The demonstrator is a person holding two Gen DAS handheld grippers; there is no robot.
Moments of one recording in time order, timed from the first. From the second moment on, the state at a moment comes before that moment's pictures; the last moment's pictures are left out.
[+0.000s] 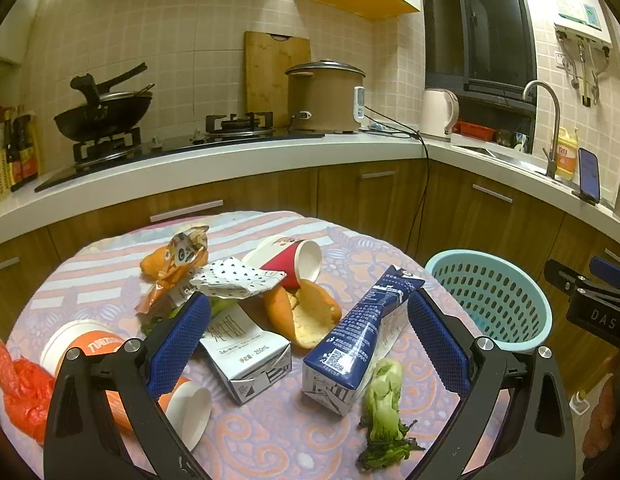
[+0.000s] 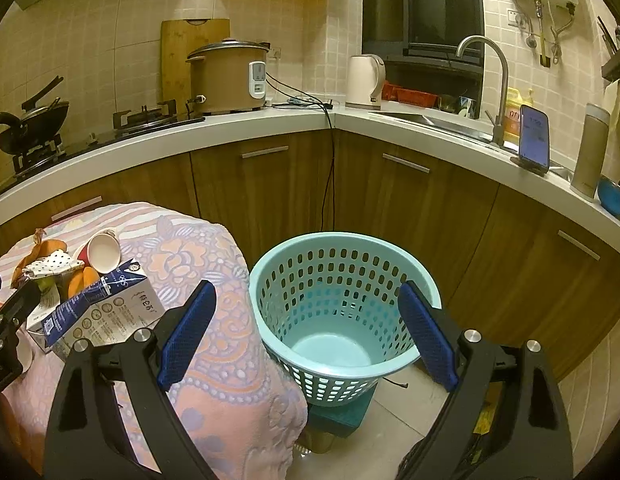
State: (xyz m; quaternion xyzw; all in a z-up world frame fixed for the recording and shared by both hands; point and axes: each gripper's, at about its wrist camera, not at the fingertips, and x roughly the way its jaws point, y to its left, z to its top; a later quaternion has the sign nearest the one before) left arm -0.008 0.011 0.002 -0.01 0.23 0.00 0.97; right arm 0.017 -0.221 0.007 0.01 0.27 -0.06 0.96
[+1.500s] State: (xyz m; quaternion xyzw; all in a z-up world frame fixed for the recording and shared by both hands) left arm -0.012 0.015 0.005 -0.01 0.21 0.02 0.98; right arm 0.013 -0.216 0.006 0.02 0.28 -0.04 0.96
